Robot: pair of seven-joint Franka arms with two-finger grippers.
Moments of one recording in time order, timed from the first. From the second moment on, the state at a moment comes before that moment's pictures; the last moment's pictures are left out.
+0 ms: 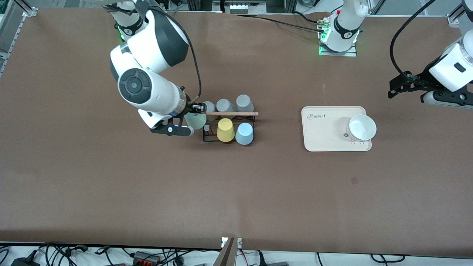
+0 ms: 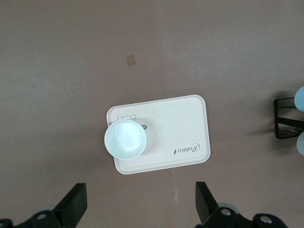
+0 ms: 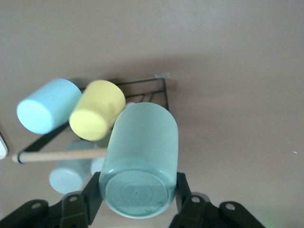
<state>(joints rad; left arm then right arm) -0.07 0.01 0.03 -1.62 -0.04 1.61 0.06 0.46 0.52 0.09 -1.31 0.19 1.68 0.63</state>
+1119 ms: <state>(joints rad) -0.07 0.01 0.03 -1.62 -0.04 1.60 0.06 0.49 0.62 0.09 -1.29 0.19 1.76 0.65</state>
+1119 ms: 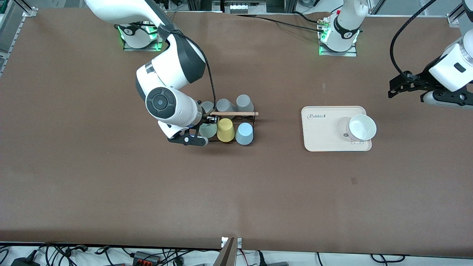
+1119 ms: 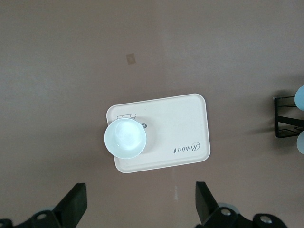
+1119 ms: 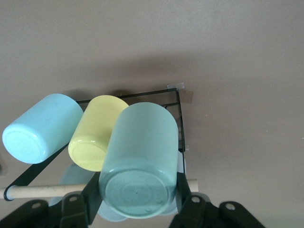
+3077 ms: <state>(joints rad) -0.05 0.02 0.03 -1.62 -0.04 1.60 0.06 0.48 0.65 0.06 -1.26 0.15 1.82 0.66</state>
